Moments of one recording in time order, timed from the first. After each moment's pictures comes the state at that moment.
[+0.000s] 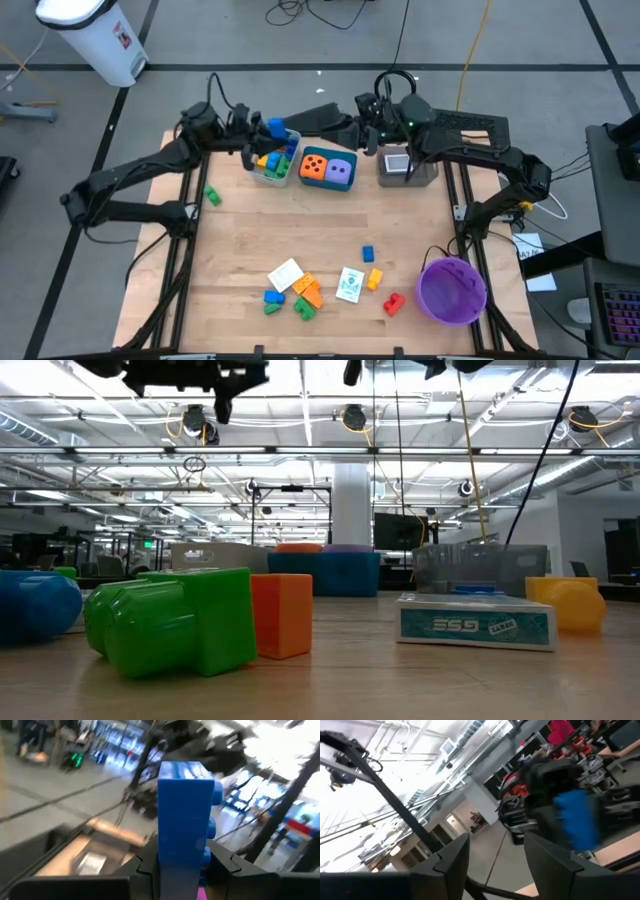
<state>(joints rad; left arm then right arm) 0.59 1.08 0.87 0.28 0.59 -0.40 -0.38 1.49 1.28 0.57 -0.58 0.90</state>
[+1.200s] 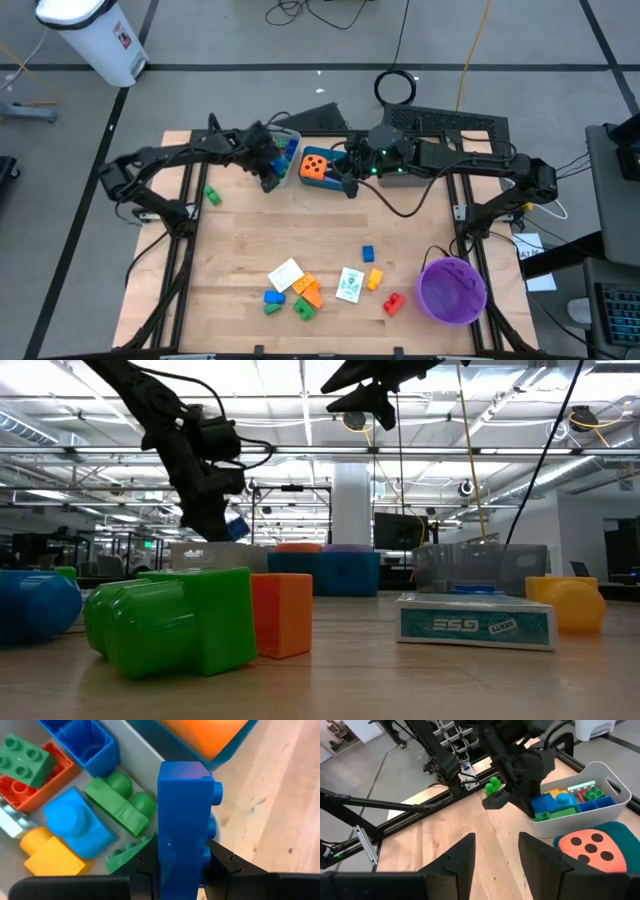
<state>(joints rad) 0.63 1.46 0.87 -0.47 0.23 0.07 -0.21 1.44 1.27 -0.22 -0.13 0.38</state>
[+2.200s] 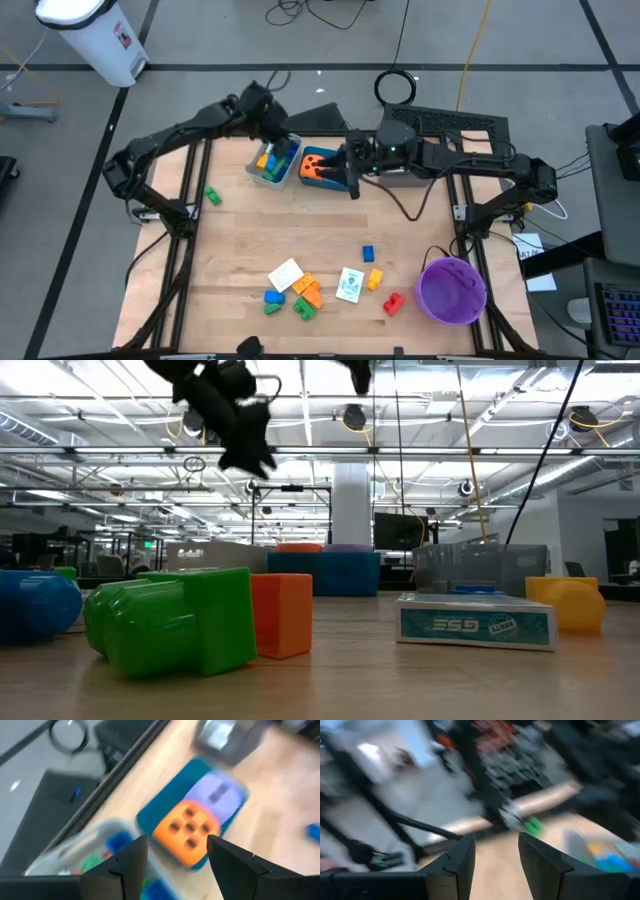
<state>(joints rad) 0.67 1.50 1.29 -0.60 0.26 0.03 -0.21 1.44 1.27 0.03 -0.28 0.35</state>
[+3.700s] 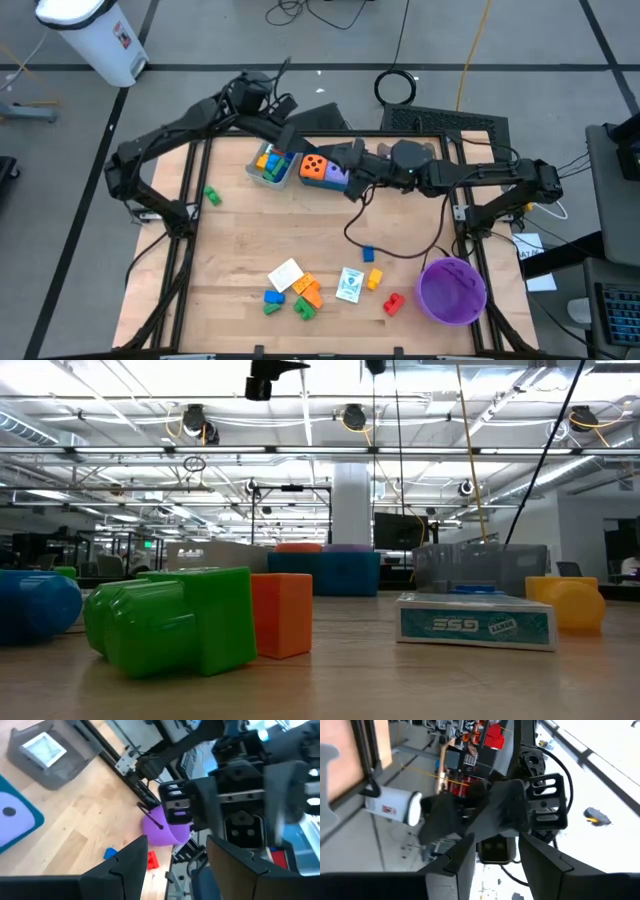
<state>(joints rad) 0.47 1.50 1.62 -0.57 0.70 -0.69 -0.02 1.41 1.28 0.23 0.29 -1.83</state>
